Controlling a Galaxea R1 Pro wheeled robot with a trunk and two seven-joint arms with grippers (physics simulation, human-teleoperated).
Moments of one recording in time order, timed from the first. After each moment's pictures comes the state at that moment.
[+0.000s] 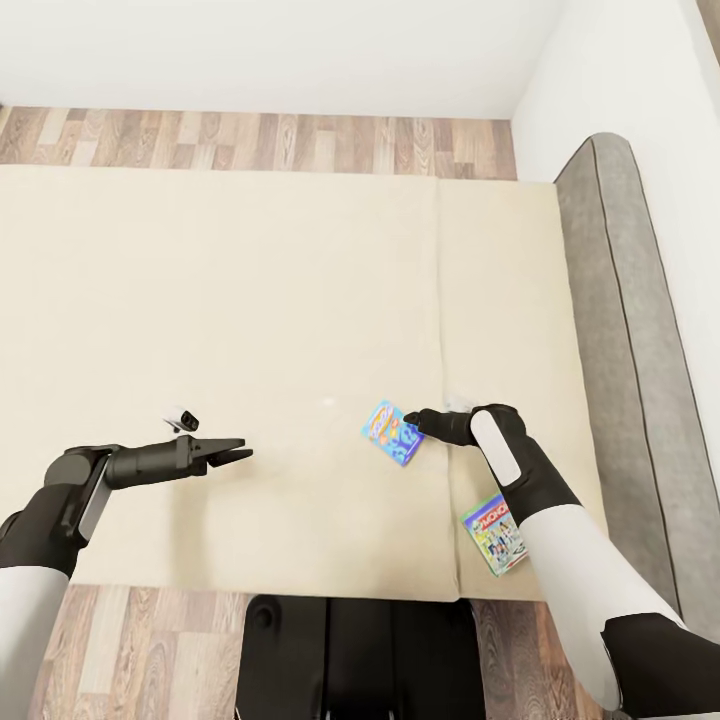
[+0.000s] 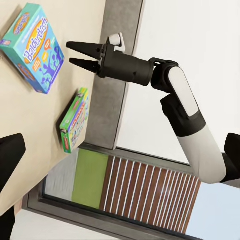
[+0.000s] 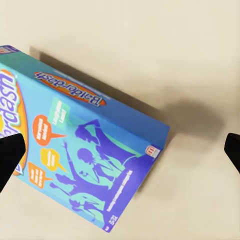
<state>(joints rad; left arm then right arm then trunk) -0.77 0.31 0.13 -1.02 0.15 1.02 -1.57 -0.95 0.02 0.11 -0.91 -0.61 0.82 -0.15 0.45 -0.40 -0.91</state>
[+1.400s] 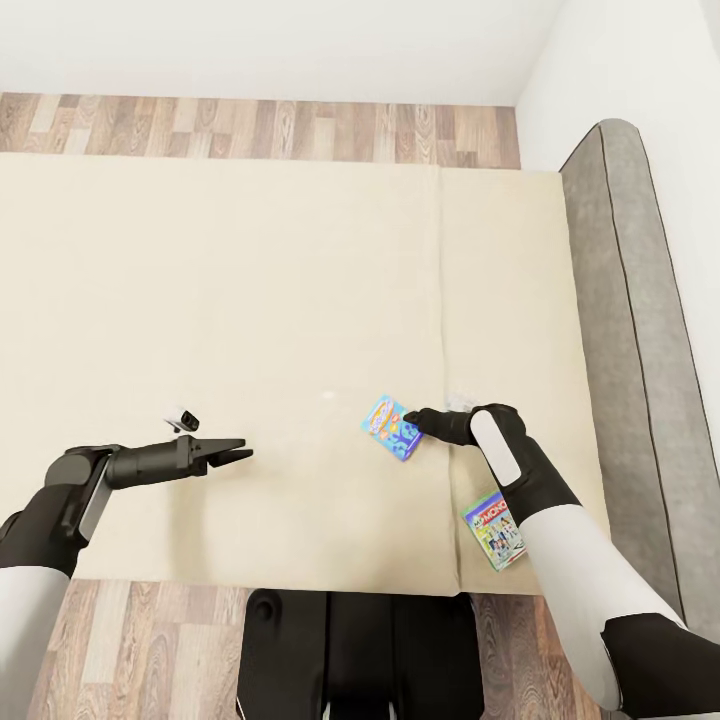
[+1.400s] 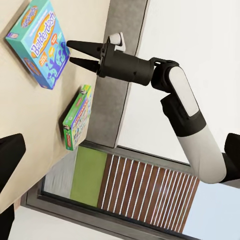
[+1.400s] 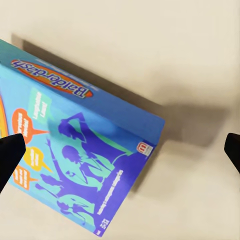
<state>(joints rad) -0.77 0.31 0.13 -1.02 0.15 1.02 -1.57 -0.95 0.02 0.11 -0.91 -0.62 0.82 -0.15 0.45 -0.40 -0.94</state>
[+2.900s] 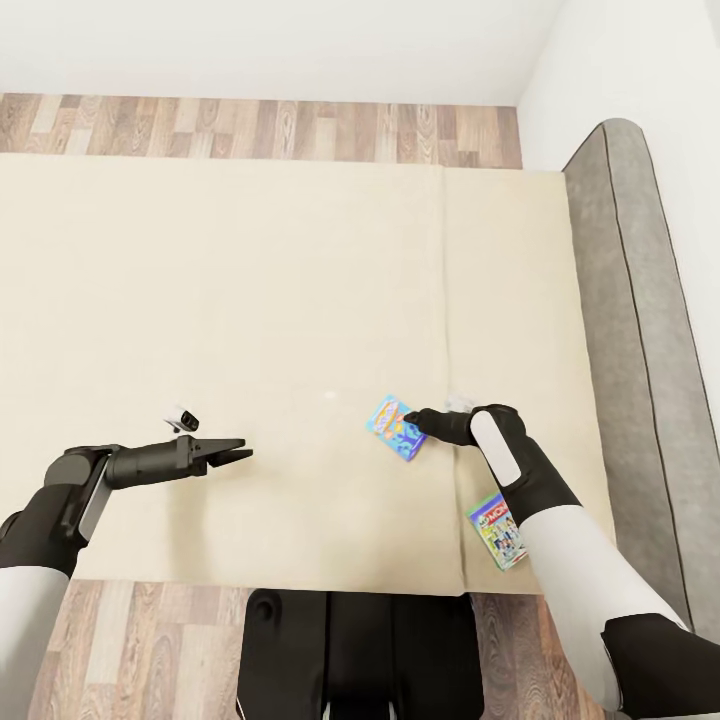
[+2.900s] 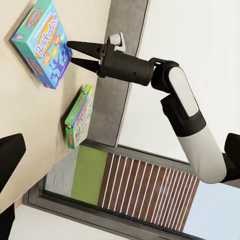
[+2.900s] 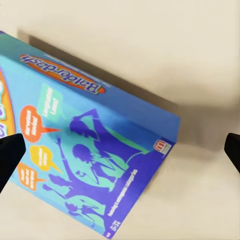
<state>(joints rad) -0.77 0.31 0.13 -1.02 0.15 1.02 -1.57 -0.95 0.01 0.11 -0.91 -0.61 0.81 -0.15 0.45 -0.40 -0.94</state>
